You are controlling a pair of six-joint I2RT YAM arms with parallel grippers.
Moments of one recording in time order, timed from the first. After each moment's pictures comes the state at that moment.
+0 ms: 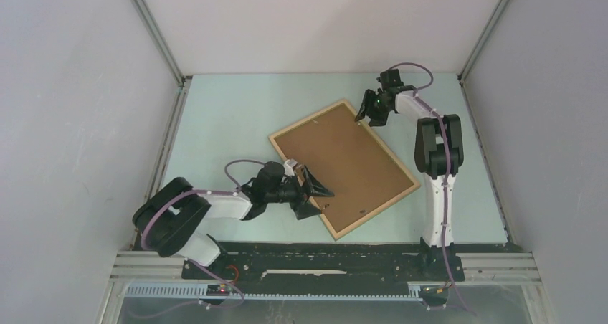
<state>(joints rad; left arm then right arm) -0.73 1.52 0.43 0.54 0.56 -1.46 0.14 2.29 1.82 -0.53 -0.31 0.46</state>
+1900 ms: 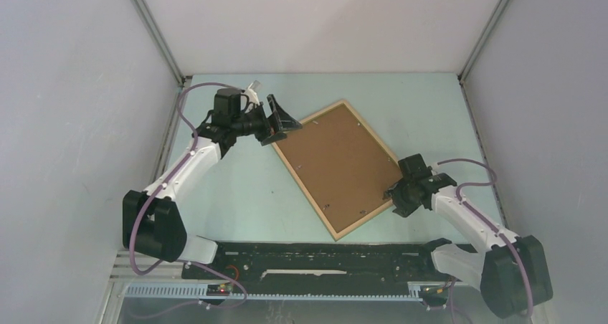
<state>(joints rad) -0.26 1.40 1.10 -0.25 0.67 -0.75 0.32 1.05 0.57 -0.73 0.06 1.22</state>
